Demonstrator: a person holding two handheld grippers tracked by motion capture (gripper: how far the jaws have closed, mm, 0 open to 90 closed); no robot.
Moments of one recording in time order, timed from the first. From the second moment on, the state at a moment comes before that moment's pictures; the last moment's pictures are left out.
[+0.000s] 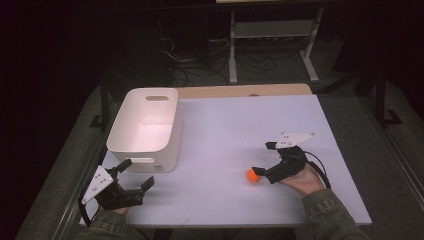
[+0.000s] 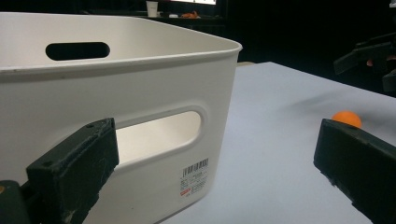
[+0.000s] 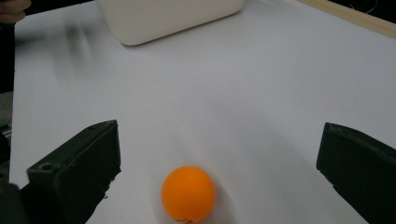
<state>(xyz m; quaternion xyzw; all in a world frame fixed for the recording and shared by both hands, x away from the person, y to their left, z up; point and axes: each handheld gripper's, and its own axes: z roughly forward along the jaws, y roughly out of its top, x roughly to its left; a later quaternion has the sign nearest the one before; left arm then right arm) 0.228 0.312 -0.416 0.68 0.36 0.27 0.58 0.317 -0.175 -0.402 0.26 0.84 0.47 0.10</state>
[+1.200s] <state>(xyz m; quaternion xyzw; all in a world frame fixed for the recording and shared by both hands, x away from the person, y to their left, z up) 0.228 0.312 -0.416 0.68 0.36 0.26 0.58 0.322 -0.154 -0.421 0.24 0.87 0.42 0.06</state>
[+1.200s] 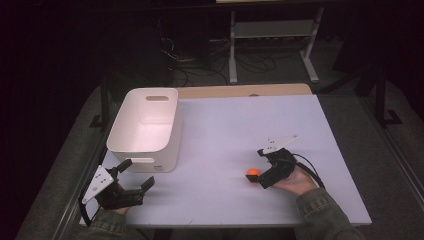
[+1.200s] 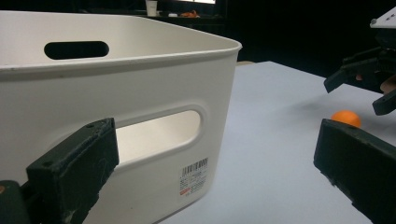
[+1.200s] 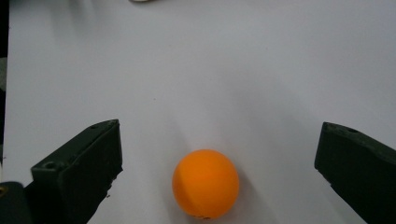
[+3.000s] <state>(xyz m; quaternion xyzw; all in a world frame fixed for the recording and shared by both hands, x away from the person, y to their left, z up) 0.228 0.312 -0.416 0.68 0.36 0.26 0.58 0.332 -0.151 -0.436 0.20 0.92 0.33 0.00</state>
